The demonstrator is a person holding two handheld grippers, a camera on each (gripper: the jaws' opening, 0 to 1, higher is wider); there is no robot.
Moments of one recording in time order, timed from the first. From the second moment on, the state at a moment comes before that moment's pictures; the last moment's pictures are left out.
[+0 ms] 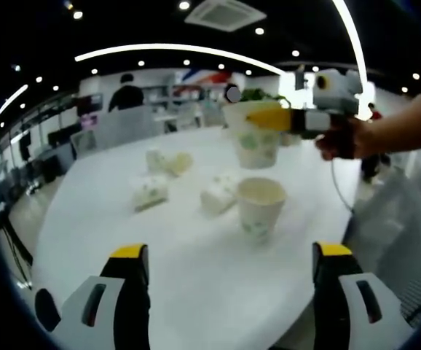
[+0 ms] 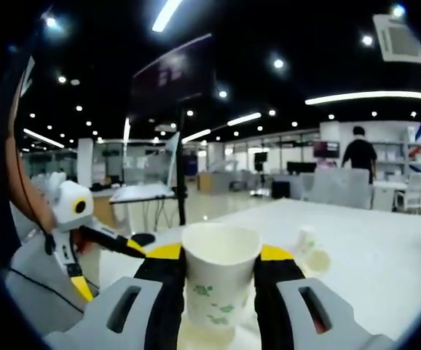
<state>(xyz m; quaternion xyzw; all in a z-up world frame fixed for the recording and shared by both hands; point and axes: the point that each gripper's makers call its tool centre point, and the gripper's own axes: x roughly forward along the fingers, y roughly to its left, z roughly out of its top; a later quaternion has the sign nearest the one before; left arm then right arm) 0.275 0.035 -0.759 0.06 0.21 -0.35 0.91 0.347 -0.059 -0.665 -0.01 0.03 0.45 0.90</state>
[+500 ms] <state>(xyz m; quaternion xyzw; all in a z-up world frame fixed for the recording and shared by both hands) 0.272 0.034 -0.761 0.07 0.21 -0.35 0.91 0.345 -0.060 -0.676 -0.01 0.02 0.44 0.90</state>
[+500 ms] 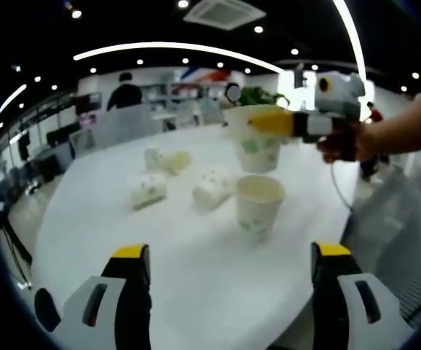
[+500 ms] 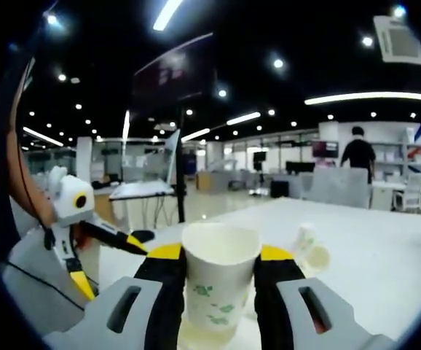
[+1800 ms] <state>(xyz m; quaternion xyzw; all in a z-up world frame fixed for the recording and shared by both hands) 0.277 0.037 -0.760 0.06 0.21 -0.35 0.91 0.330 -0.060 -0.713 0.01 0.04 0.41 0.91</state>
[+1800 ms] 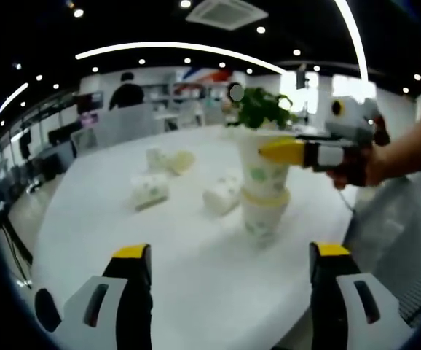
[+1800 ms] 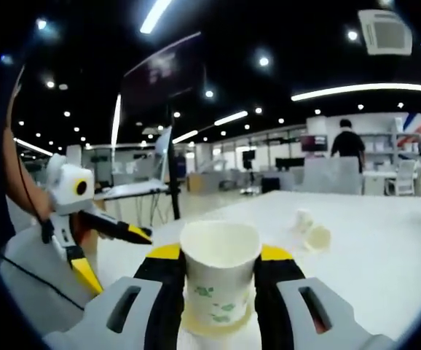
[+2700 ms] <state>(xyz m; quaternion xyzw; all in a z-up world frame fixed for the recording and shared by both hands) 0.278 0.039 -0.760 0.06 0.21 -0.34 0.91 0.324 -0.051 -0.761 -0.04 0.10 0.41 0.91</state>
